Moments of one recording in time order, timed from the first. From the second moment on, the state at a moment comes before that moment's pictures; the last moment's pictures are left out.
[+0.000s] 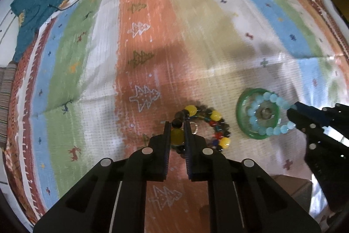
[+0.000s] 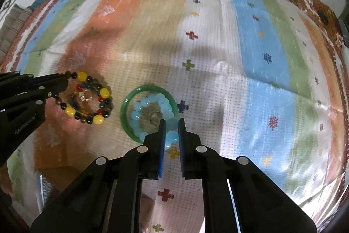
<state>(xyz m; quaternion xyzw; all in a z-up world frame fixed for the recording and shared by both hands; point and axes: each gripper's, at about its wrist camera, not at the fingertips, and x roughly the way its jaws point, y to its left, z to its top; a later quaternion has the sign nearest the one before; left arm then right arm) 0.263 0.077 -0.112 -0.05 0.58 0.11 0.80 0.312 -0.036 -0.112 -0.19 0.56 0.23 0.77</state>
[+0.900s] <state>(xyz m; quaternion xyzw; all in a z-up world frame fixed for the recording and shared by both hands) 0.232 0.061 -0.055 -0.08 0.51 0.10 0.85 0.282 -0.044 -0.060 -0.18 0.48 0.24 0.82</state>
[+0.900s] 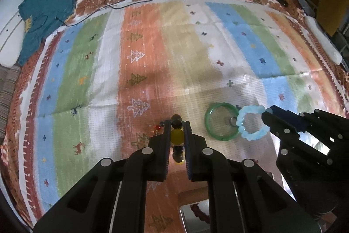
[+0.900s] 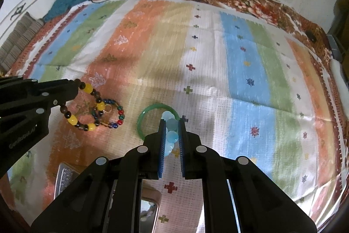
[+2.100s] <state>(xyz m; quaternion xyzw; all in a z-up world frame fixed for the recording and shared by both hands) 0.129 0.017 0.016 -0.10 0.42 0.05 0.90 0.198 -0.085 0.002 -0.13 0.39 0.30 0.86</state>
